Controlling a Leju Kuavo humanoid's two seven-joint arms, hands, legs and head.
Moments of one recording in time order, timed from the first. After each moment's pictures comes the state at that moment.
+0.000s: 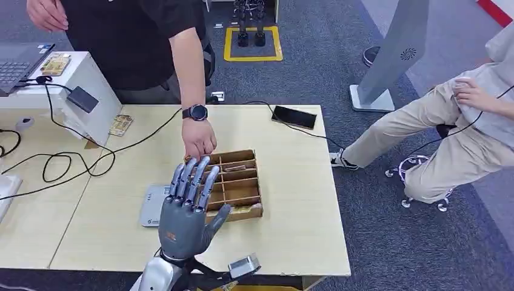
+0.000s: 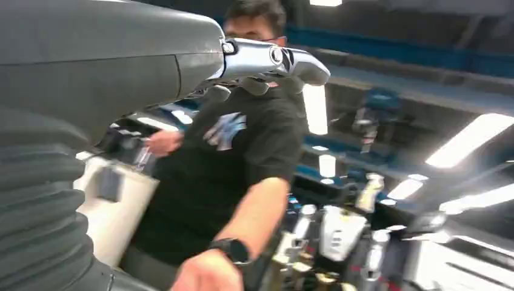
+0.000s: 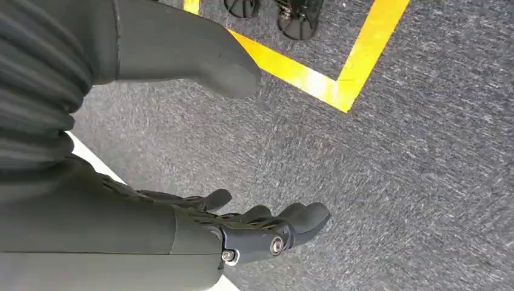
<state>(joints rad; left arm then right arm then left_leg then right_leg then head) -0.01 -0.02 -0.62 -1.61 -1.48 0.69 0.03 -0.09 0.30 -1.25 -0.37 0.44 -0.68 -0.29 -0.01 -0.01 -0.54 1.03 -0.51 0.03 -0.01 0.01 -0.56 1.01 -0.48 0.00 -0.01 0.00</state>
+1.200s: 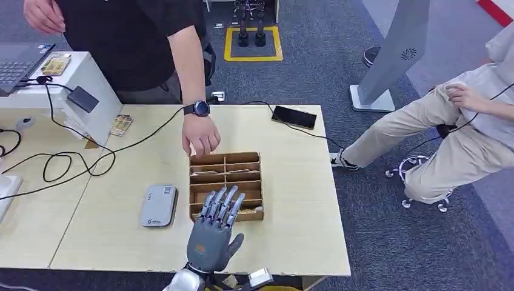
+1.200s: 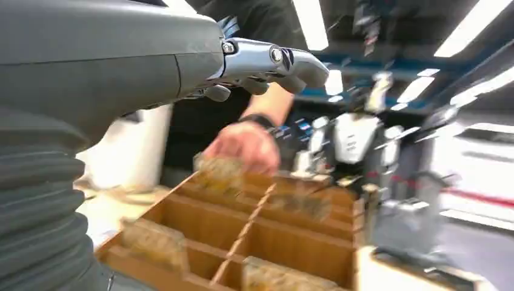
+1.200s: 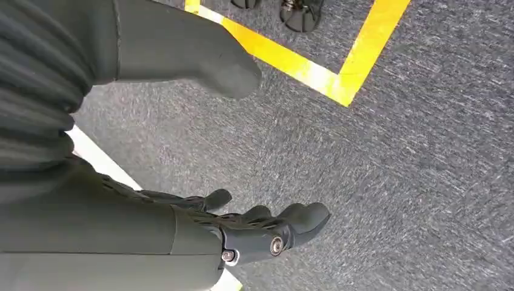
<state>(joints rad) -0.03 -0.05 -0.70 -1.26 -1.48 0.69 0.16 -0.08 0.29 -1.21 -0.38 0.45 -0.69 -0.25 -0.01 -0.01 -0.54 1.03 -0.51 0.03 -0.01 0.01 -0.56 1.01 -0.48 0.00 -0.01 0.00</state>
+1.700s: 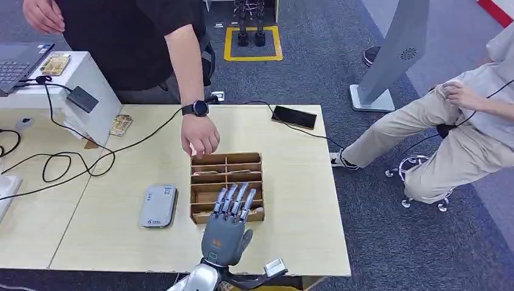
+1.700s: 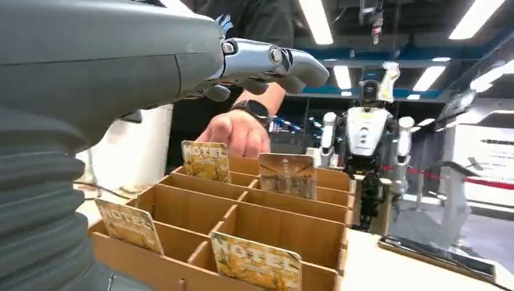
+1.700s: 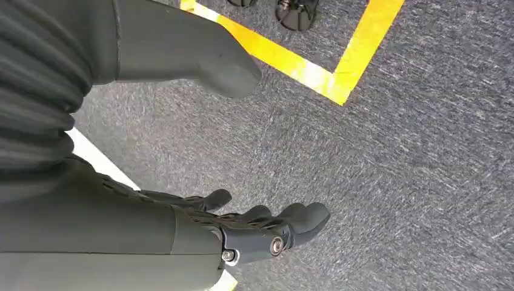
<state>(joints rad) -0.20 -0.02 -0.96 -1.12 -1.48 0.69 0.46 -0.08 0.29 -1.21 -0.39 0.46 -0.69 -0.26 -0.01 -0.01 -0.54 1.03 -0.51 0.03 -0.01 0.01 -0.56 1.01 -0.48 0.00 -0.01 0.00</state>
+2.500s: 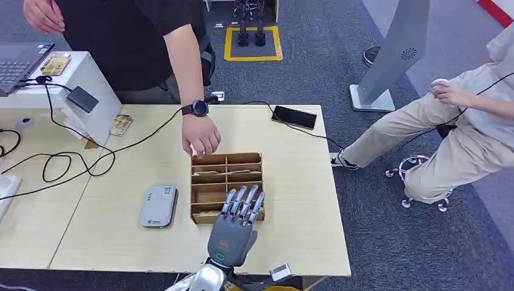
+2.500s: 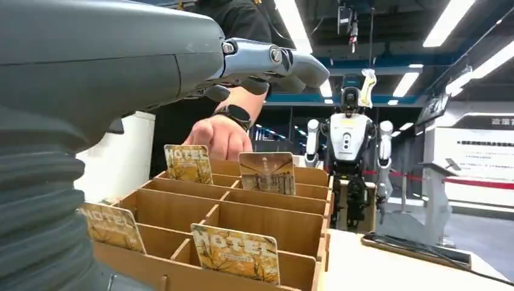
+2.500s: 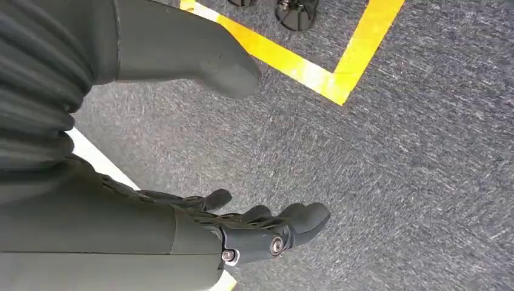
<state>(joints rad) -0.25 -0.01 -1.06 -1.07 -1.48 0.69 0.55 -0.08 0.29 -1.21 -0.38 0.46 -0.69 -0.26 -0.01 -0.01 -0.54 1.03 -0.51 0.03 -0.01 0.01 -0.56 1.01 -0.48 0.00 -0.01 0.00</state>
